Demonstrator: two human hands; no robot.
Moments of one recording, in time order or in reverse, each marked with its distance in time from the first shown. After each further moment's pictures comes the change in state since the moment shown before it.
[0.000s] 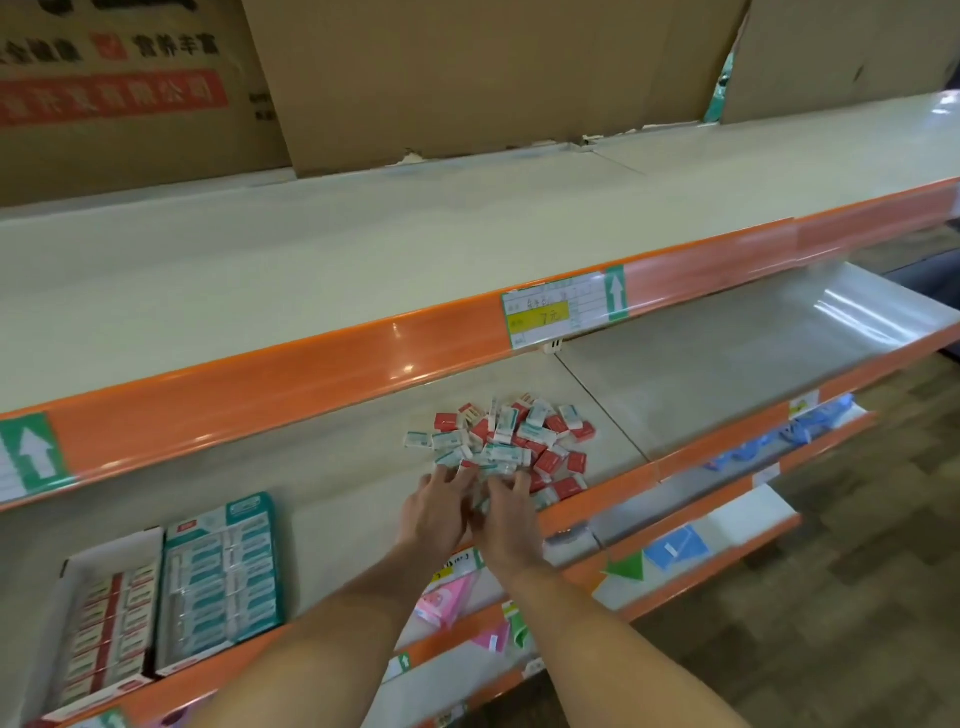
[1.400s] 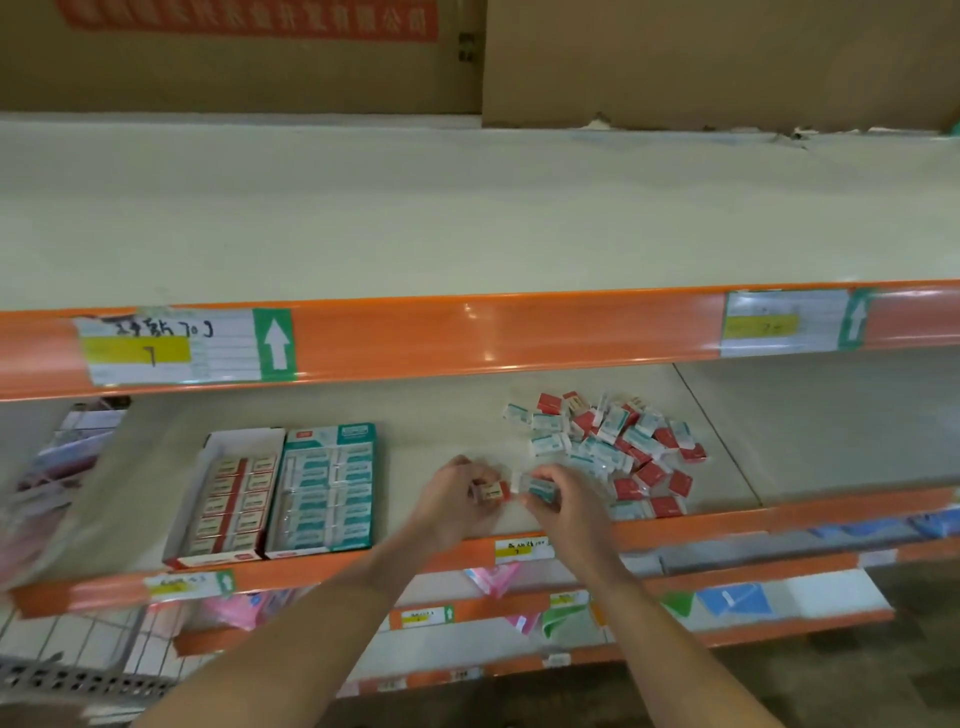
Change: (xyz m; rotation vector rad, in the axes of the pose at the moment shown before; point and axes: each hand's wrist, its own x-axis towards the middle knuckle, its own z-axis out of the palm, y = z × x) left_hand -0.052 -0.077 -0.017 -0.429 0.087 -0.150; right_hand 0.002 -0.007 0.006 0.093 -0.229 -0.292
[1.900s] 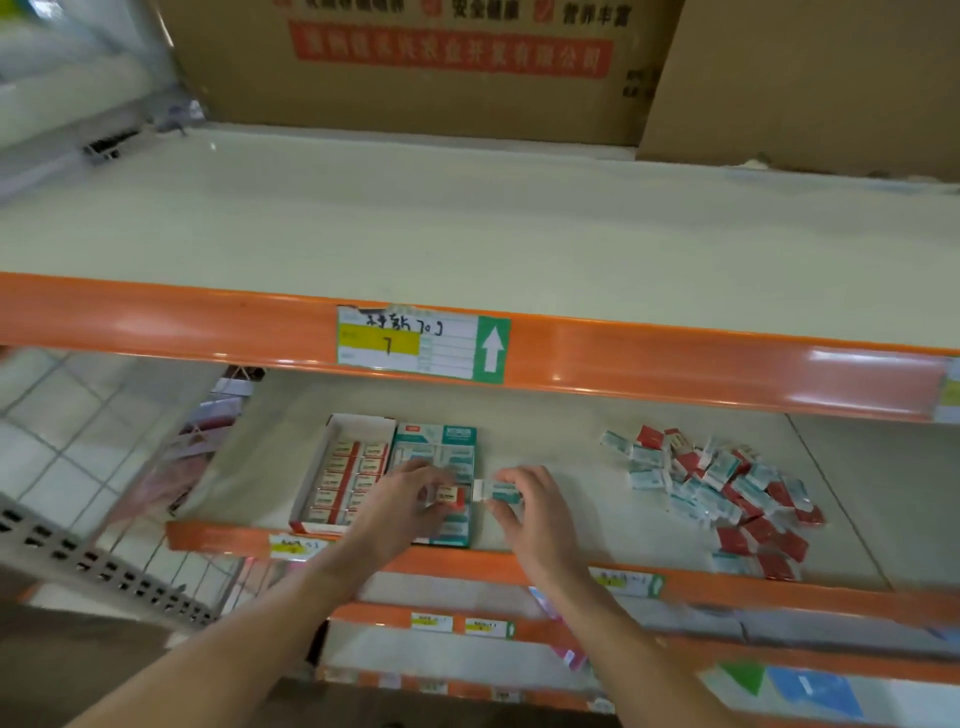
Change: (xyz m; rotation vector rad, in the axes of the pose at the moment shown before) left_hand -0.089 -0.090 -0.126 0.096 0.109 -0.082; right_hand 0.005 -0.109 0.105 0.003 -0.100 -0.273
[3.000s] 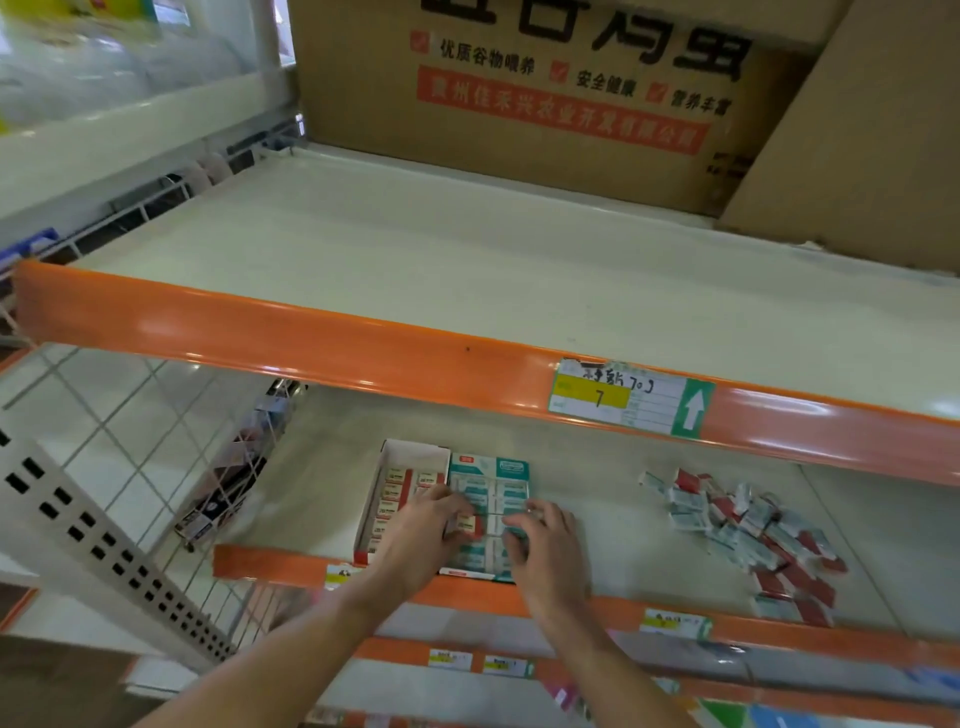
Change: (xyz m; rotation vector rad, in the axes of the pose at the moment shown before) left_hand -0.007 -0.064 -0.022 -0.015 0.077 0.059; right_hand 0.010 -0.045 0.072 -0.429 0.111 0.075
